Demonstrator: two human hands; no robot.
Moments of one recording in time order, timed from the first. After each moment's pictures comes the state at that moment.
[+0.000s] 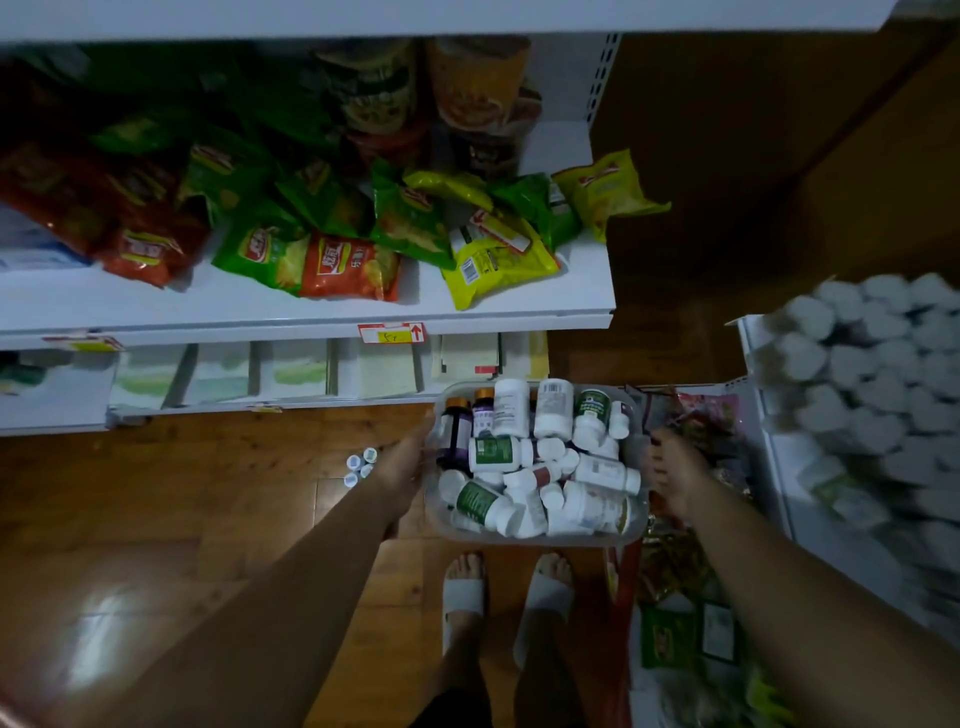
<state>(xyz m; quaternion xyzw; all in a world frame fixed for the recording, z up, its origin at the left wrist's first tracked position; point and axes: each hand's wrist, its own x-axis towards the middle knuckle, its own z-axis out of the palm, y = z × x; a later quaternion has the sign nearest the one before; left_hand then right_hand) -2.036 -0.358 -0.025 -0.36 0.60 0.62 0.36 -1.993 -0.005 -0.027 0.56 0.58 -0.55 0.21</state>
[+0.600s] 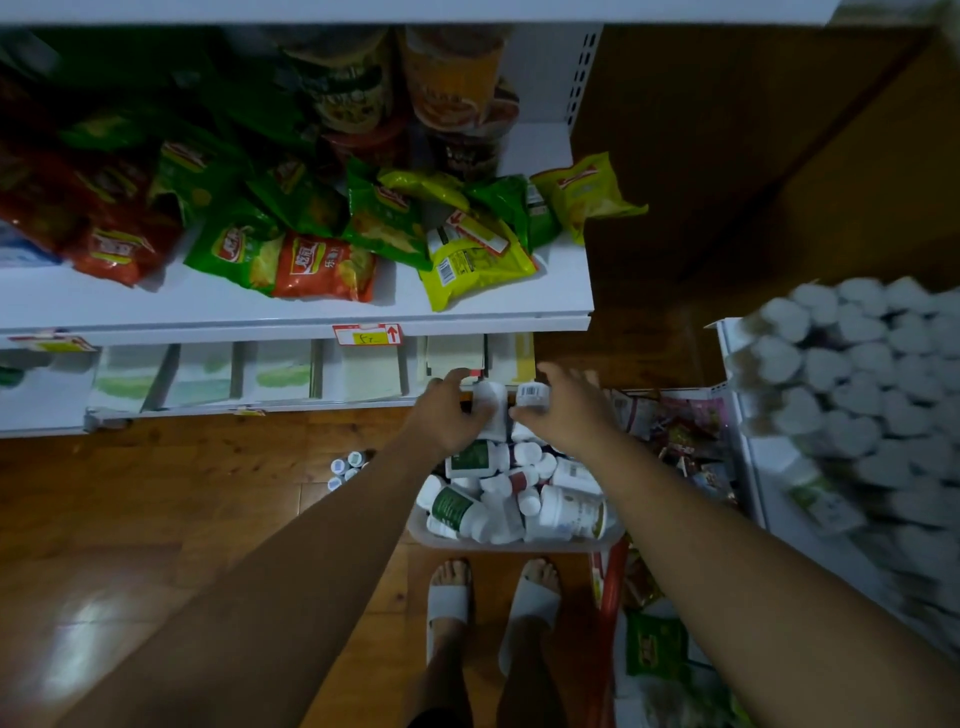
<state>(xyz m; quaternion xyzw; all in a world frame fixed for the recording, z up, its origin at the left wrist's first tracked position) -2.090 -0.287 -0.023 -0.01 0.89 0.33 0.32 -2.065 -0.081 0.007 0.10 0.94 -0.21 0.25</state>
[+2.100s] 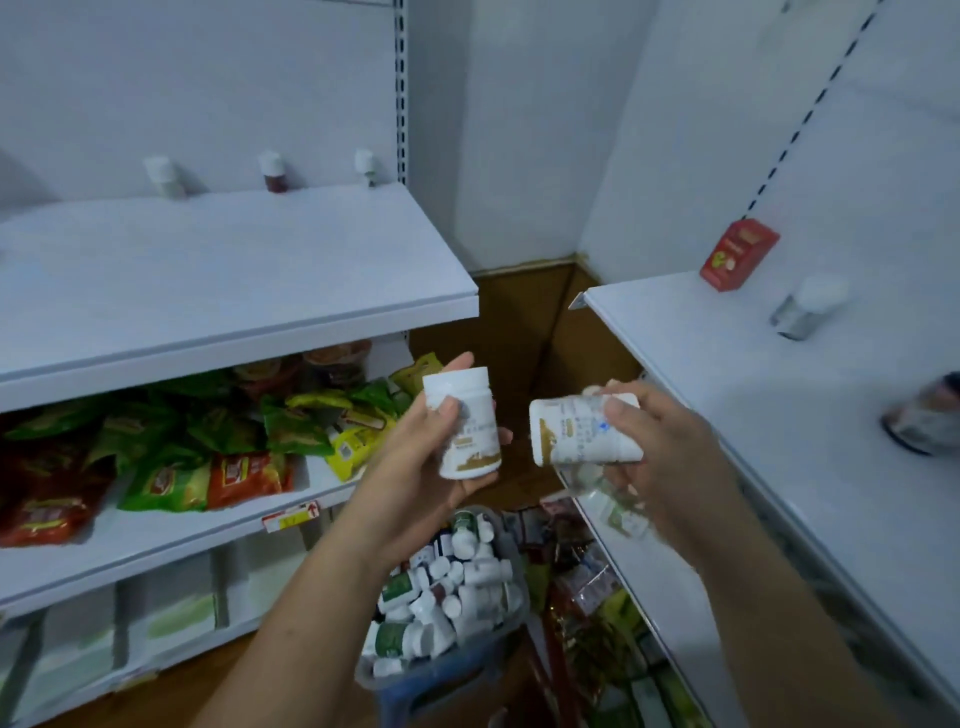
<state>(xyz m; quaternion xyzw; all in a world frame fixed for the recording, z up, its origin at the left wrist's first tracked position) -2.002 -0.251 0.356 0.14 0.38 0.83 0.38 -1.880 -0.046 0.402 0.23 0.77 -0.58 -0.14</state>
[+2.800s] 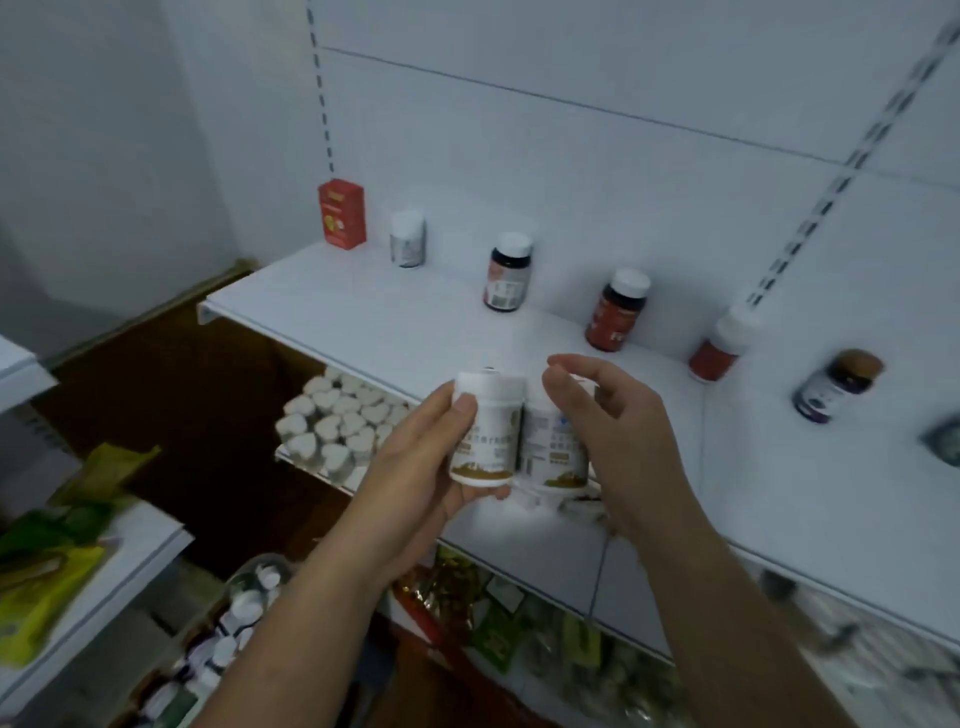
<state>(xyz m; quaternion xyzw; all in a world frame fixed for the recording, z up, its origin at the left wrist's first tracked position) -1.801 -0.090 0.412 0.32 0.38 0.63 0.59 -1.634 -0.013 0.442 0.43 0.62 -0.50 -0.42</state>
